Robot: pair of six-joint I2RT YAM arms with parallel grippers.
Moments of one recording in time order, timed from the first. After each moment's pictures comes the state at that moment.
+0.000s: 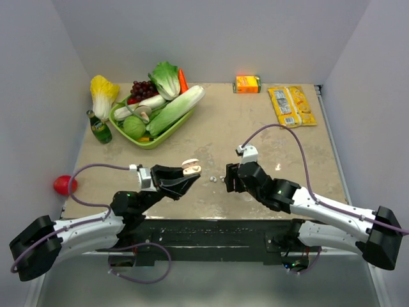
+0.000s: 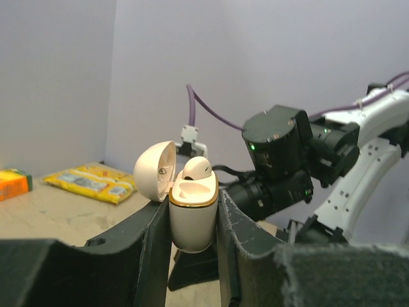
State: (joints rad) left arm -0.94 0.83 0.13 1.30 0.10 -0.29; right arm 0.99 0.99 0.65 -0.33 0.43 0.56
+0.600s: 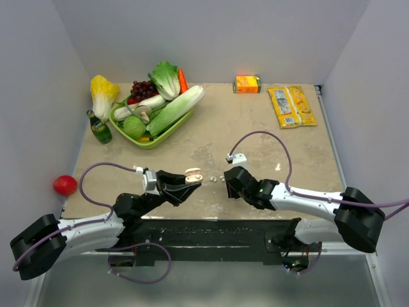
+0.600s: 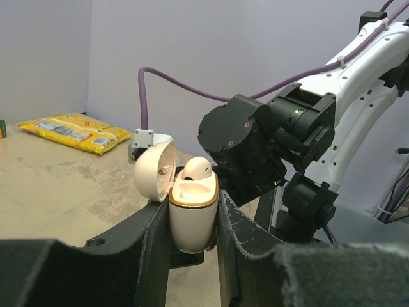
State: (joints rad) left arm -0.94 0.90 0.06 1.29 0.17 -0.34; right arm 0.99 1.23 0.59 -0.23 0.43 0.56
